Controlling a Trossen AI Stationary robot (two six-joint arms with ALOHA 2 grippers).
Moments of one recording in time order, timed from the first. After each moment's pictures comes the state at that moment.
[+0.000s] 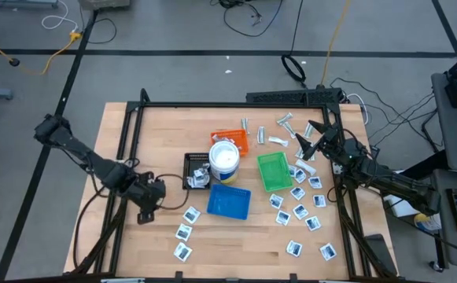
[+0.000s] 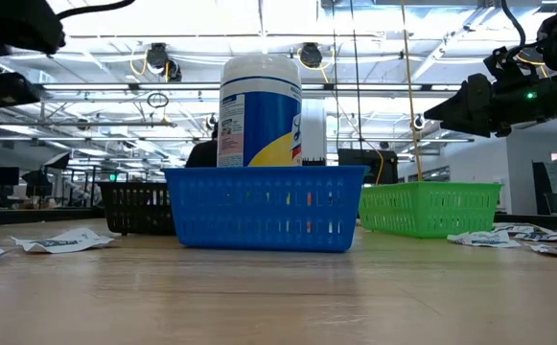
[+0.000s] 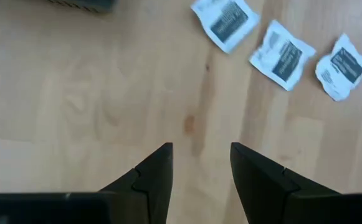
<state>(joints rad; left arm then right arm) -0.58 1.06 0.71 -0.87 -0.03 -0.76 -0.47 0.13 0.01 0.13 0.29 0.04</state>
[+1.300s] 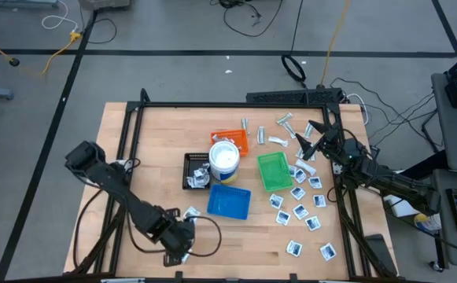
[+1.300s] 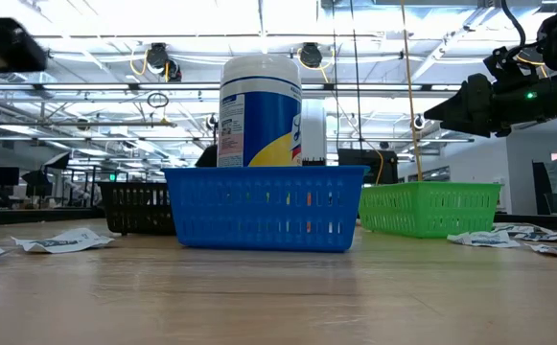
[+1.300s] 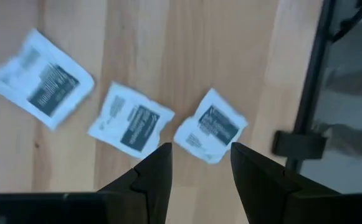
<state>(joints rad) -0.70 1.72 1.23 -0.78 0.04 -0.85 -0.47 0.13 0.01 0.13 0.29 0.04</state>
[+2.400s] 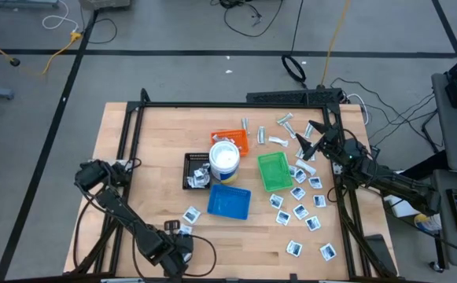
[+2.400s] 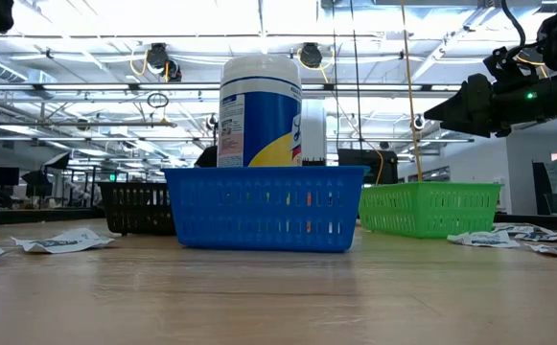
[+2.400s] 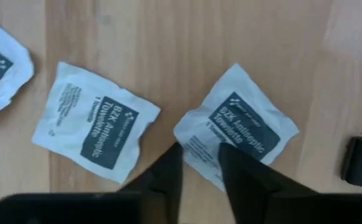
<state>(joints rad) -0.83 1.98 1.23 -0.70 -0.09 -0.91 -0.47 0.13 0.01 0.13 0.29 0.04</state>
